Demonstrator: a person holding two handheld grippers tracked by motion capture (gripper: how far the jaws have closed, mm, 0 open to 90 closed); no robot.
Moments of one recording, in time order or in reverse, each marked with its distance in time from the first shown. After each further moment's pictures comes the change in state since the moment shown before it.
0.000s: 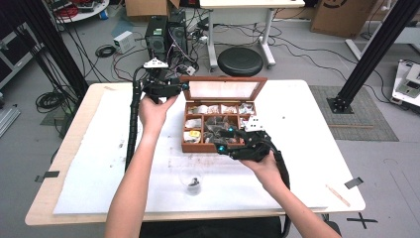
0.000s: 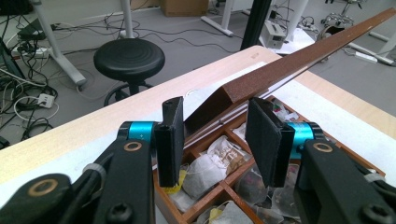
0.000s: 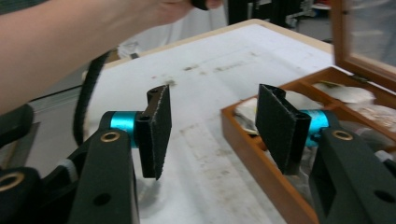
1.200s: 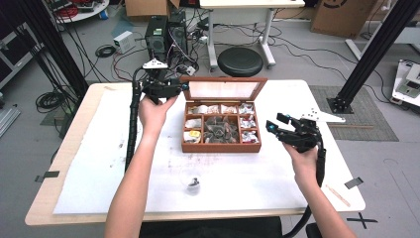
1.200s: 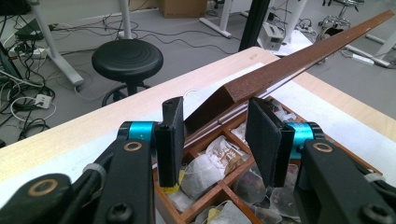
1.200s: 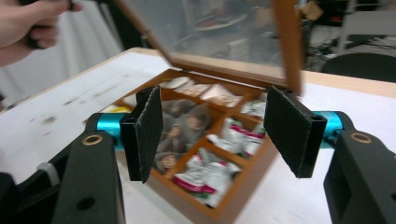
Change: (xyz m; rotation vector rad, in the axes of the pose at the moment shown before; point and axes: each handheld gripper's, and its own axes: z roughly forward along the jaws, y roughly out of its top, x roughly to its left) left arm 0.000 -0.002 0.000 -0.008 -0.005 -0.008; right arm -0.068 -0.040 -0.099 -0.142 -0.414 0.217
